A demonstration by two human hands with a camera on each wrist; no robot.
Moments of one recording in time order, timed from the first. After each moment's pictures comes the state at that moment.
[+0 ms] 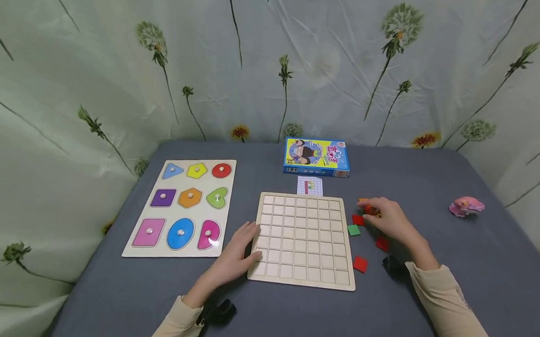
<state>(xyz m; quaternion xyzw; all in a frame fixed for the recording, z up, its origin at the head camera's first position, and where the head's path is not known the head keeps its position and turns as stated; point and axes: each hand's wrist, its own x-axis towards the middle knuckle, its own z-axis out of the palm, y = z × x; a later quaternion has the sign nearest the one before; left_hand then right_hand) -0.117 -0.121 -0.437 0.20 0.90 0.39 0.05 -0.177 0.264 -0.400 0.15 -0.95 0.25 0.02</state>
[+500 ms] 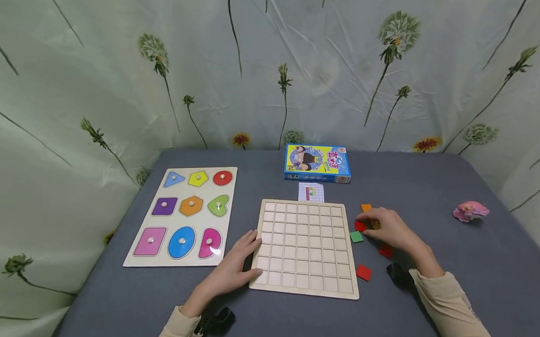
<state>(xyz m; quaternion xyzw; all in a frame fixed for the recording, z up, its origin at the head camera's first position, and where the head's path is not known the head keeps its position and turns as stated) -0.114 -0.128 -0.436 0.24 0.90 0.35 0.08 -0.175 0.267 -0.408 0.19 -0.95 0.23 0.00</state>
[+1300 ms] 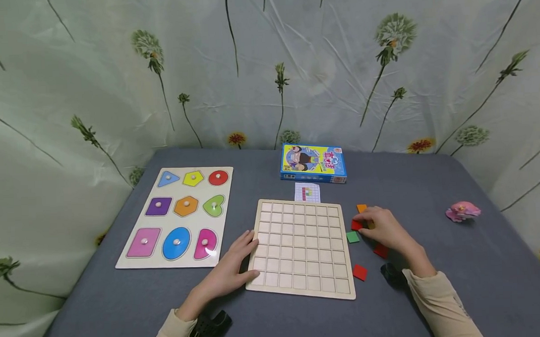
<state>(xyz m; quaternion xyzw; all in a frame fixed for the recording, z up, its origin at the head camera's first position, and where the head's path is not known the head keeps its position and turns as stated) -0.114 -0.128 -0.437 0.25 0.90 0.35 0.07 -0.177 0.263 -0.406 0.20 -0.96 0.20 0.02</state>
